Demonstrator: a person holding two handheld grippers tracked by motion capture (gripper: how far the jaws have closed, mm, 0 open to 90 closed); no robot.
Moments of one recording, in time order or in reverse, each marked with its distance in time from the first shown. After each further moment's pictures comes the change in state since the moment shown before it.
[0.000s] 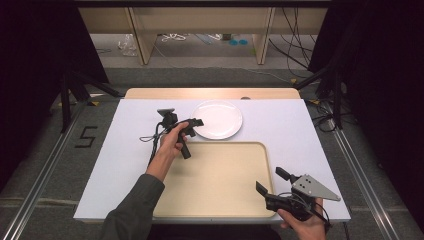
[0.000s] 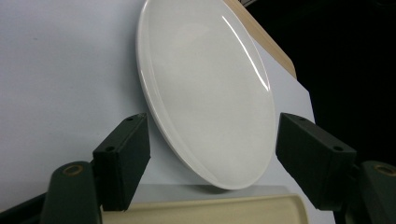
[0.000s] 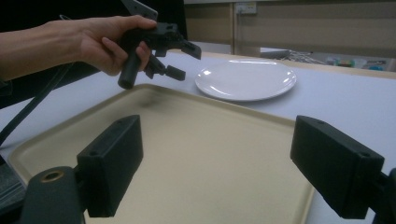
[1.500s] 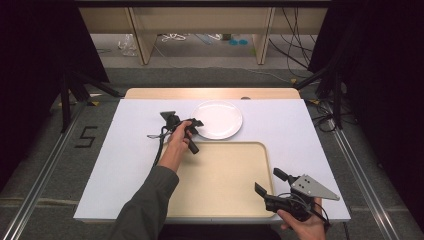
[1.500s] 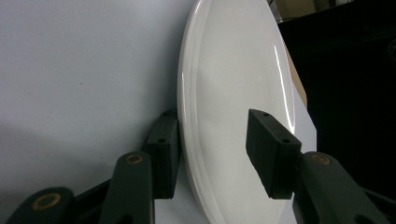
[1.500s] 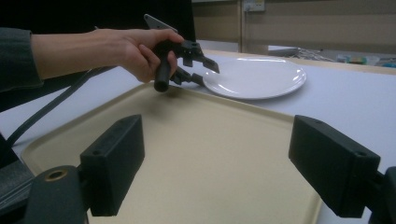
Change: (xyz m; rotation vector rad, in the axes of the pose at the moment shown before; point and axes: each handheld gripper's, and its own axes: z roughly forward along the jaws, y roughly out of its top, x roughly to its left) left arm 0.018 0.003 0.037 -0.011 0.018 -0.254; right arm 0.001 -0.002 0.002 -0.007 0.042 0.016
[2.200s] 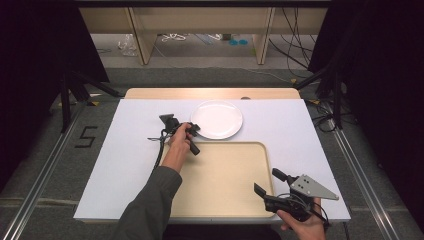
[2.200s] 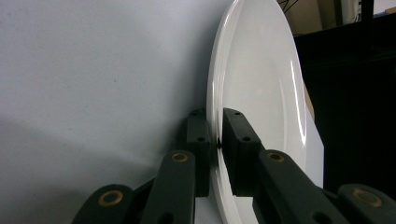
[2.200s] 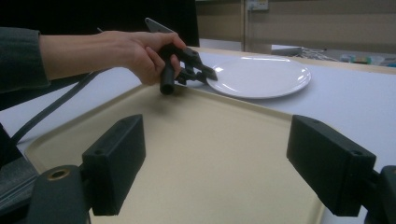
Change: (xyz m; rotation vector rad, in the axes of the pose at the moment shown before) left arm 0.007 -0.005 0.002 -0.053 0.028 -0.044; right arm 0.001 0.000 0.000 0.008 0.012 -0.013
